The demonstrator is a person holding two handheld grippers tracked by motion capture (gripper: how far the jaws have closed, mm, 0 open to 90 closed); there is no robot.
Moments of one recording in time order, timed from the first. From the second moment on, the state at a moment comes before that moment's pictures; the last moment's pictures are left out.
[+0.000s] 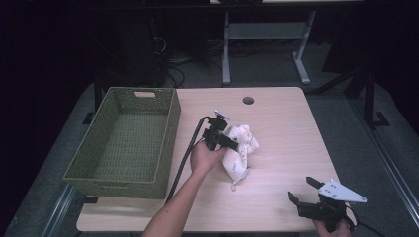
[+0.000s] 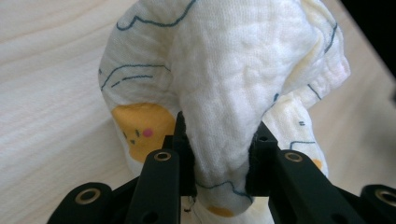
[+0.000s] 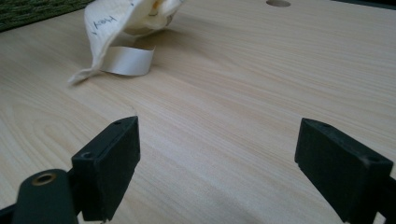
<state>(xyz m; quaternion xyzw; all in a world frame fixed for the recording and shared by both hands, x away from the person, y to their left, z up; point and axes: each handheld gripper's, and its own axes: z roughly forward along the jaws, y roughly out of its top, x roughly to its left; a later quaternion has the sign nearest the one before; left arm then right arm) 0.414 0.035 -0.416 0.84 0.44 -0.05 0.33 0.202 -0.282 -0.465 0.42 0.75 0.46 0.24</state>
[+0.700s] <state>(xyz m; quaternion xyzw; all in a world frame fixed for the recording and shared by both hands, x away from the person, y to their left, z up) 0.394 0.002 -0.433 0.88 0.39 0.10 0.26 0.201 -0.282 -0.465 0.42 0.75 0.46 0.24</state>
